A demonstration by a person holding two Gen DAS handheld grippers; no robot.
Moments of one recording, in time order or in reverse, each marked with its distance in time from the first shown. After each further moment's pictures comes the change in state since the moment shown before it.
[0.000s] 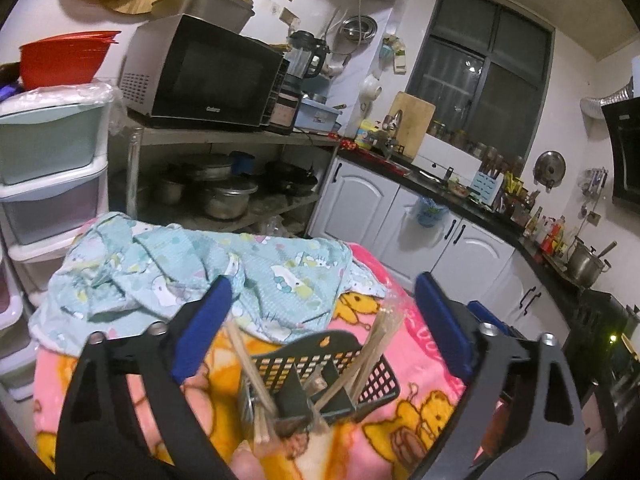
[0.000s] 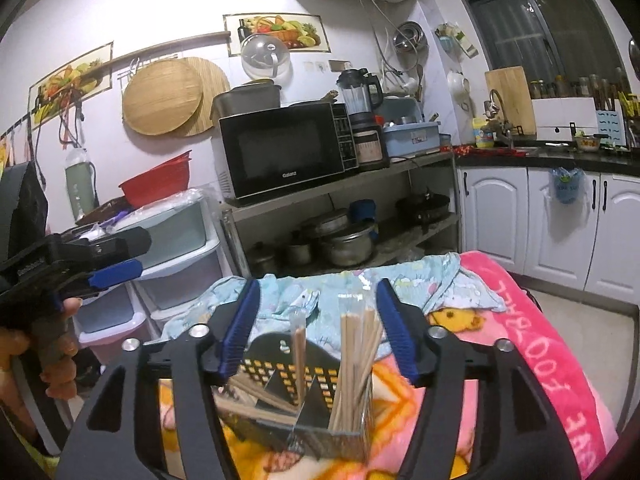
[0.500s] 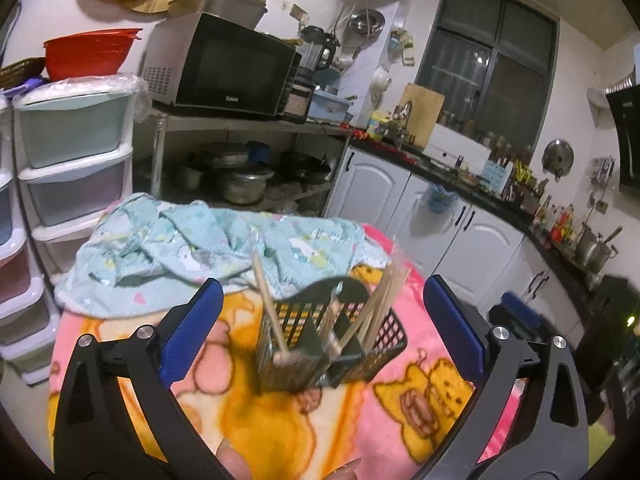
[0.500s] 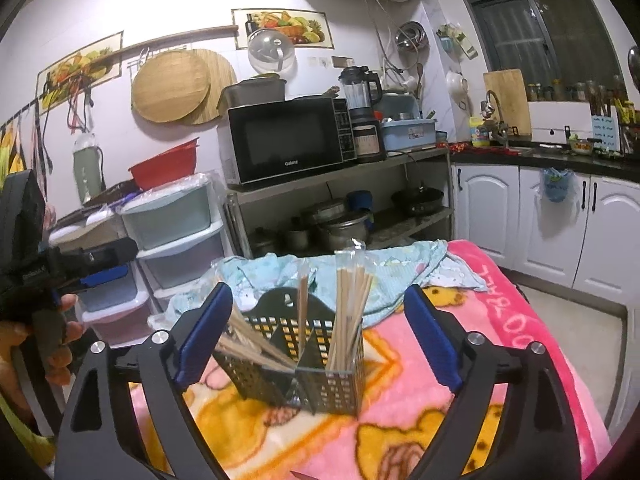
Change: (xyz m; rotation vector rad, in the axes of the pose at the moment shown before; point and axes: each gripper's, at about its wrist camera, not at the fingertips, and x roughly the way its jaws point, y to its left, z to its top) left arm -0.039 -0.002 -0.043 0.019 0.032 0.066; right arm -0.054 0.010 -0.023 -0.039 0.028 -0.019
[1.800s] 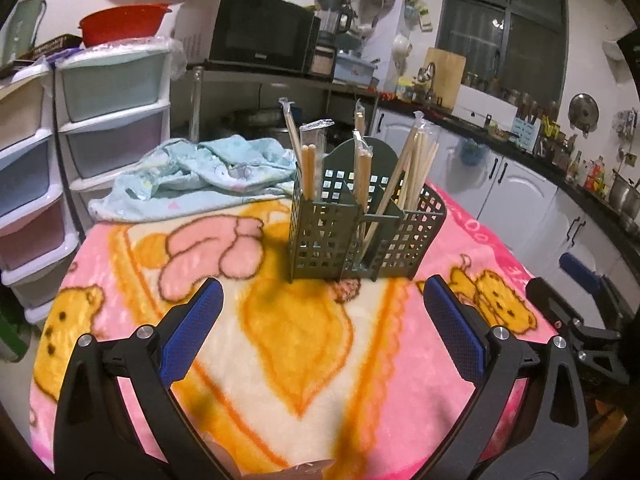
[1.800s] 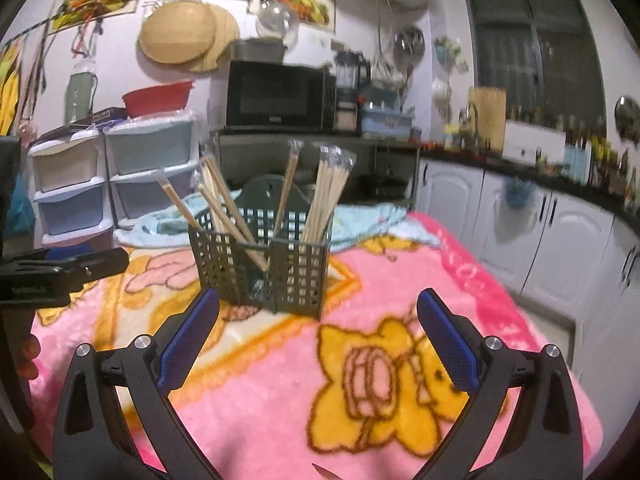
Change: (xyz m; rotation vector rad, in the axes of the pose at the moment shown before) left arm -0.017 -0.007 -0.136 0.050 0.040 0.145; right arm -0.047 0.026 -0.112 -0.178 0.021 -0.168
